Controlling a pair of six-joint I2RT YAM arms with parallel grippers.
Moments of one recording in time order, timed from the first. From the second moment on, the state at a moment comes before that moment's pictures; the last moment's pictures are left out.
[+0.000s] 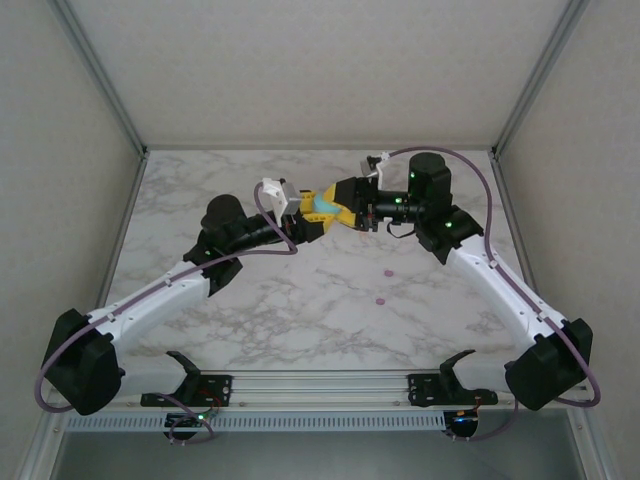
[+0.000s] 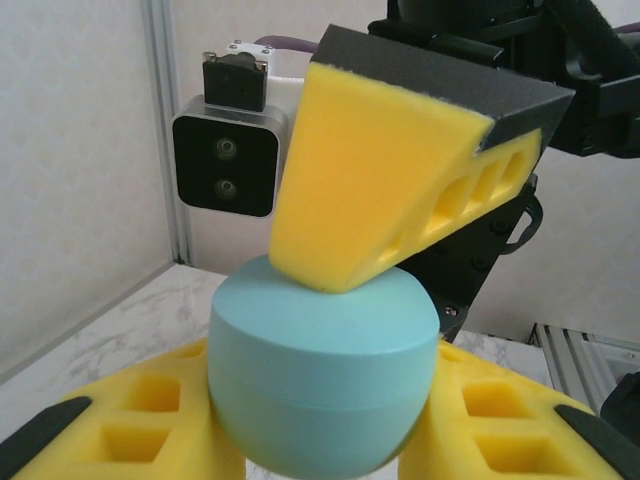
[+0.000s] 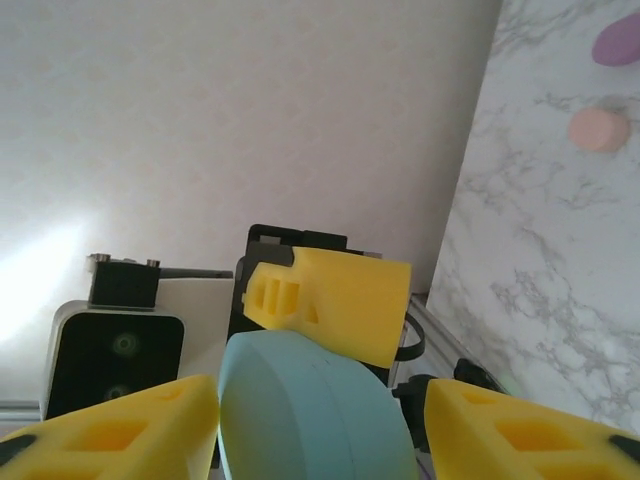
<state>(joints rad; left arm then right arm) -0.66 1.26 0.88 0.51 0.61 -0.10 0.51 1.29 1.20 -0.13 -0.93 1.16</state>
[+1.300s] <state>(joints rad) -0.63 0.82 0.69 0.14 0.03 -0.10 0.47 1.74 1.22 -0.17 -0.52 0.96</state>
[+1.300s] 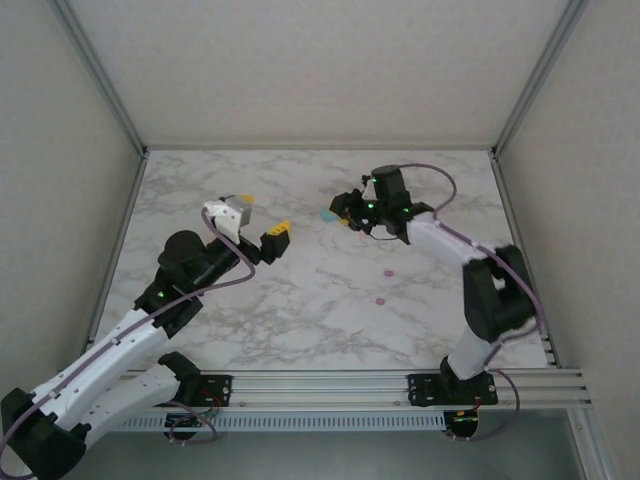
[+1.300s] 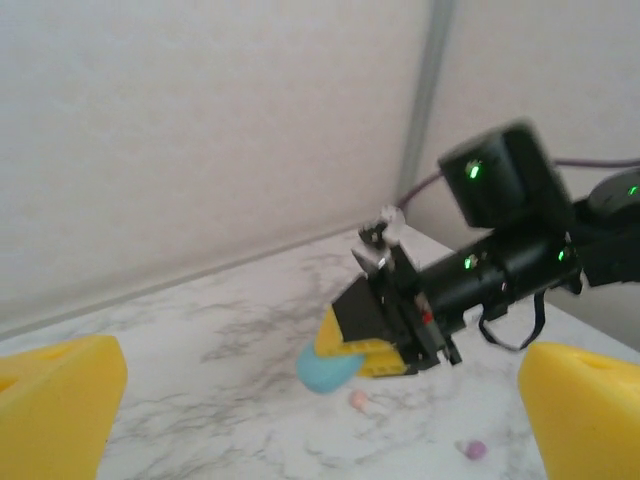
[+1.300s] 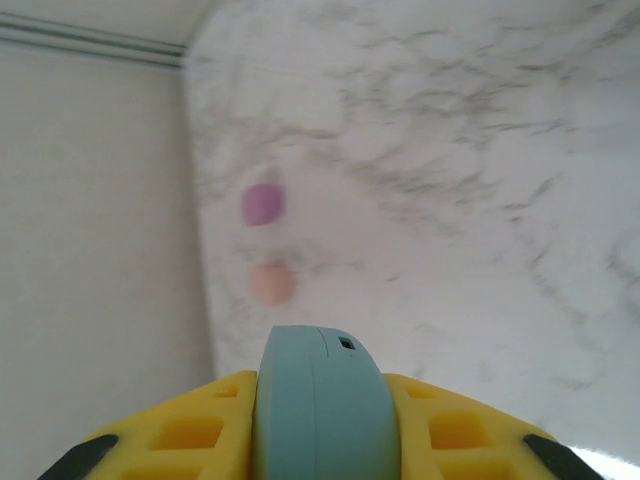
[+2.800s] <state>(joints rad) -0.47 1.11 0.99 -0.46 -0.22 -0.36 0.45 2.23 1.78 -0.76 -0.36 0.57</state>
